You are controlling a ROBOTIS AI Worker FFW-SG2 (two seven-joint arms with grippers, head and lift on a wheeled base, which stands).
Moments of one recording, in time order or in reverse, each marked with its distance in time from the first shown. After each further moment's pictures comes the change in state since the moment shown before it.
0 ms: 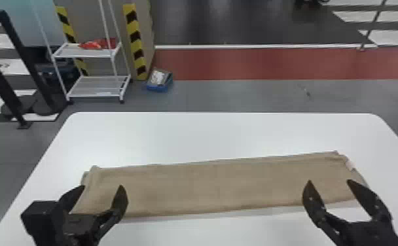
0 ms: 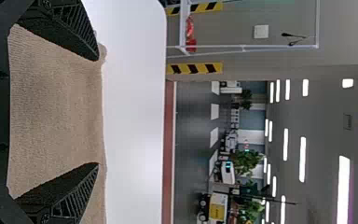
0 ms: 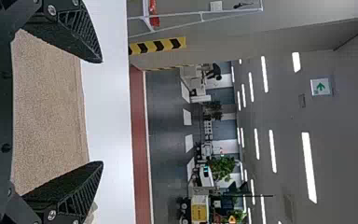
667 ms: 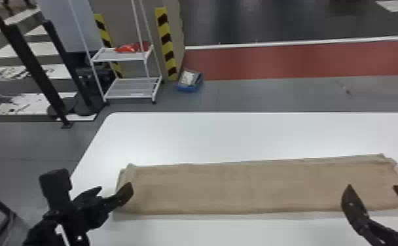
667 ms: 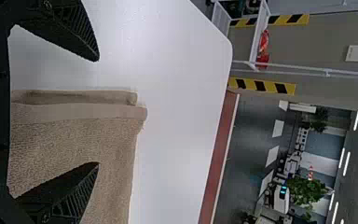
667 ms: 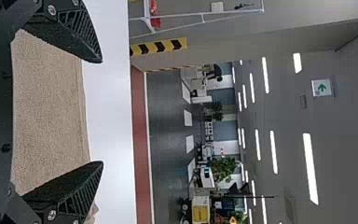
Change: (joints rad) left arm -0.239 0.000 0.272 0.039 0.060 0.520 -0.214; right arm -0.008 0.000 0.006 0.010 0.005 0.000 0.000
